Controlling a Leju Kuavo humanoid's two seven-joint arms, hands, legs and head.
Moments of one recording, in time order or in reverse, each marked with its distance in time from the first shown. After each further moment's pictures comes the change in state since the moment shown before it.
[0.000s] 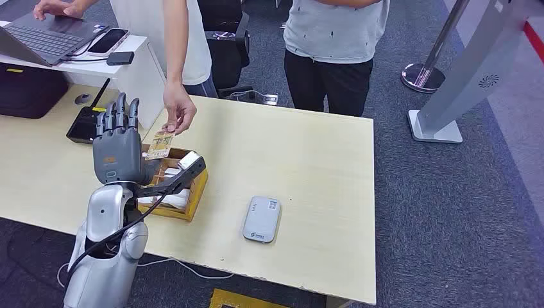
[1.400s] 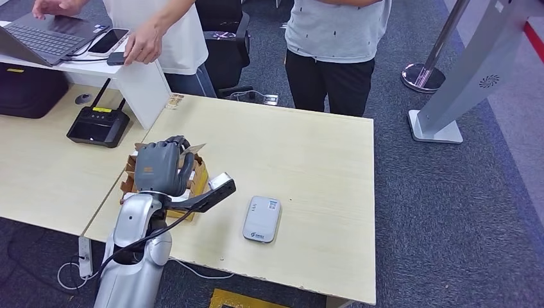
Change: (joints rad) left arm 0.020 -0.185 0.012 0.086 0.000 0.003 -0.251; right arm 0.000 0.000 0.020 0.000 0.014 0.010 -0.008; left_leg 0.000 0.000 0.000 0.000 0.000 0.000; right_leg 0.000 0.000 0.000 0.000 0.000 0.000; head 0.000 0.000
